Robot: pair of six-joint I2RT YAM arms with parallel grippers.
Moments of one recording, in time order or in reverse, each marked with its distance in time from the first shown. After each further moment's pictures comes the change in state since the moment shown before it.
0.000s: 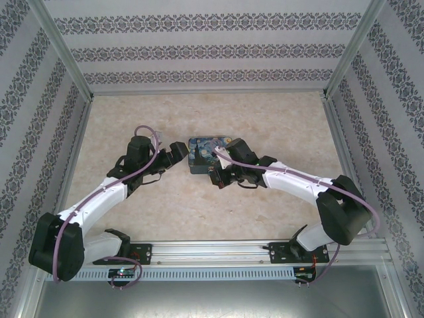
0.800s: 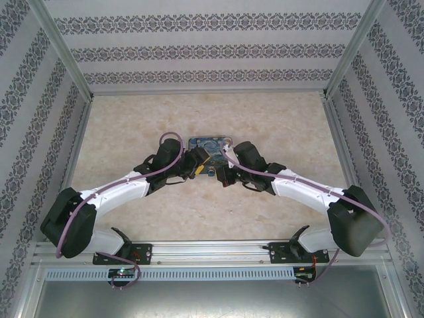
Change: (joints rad) left arm -0.281 0.199 0.096 0.082 -0.167 -0.517; right arm 0.005 -0.124 -0.118 0.124 0.153 0.047
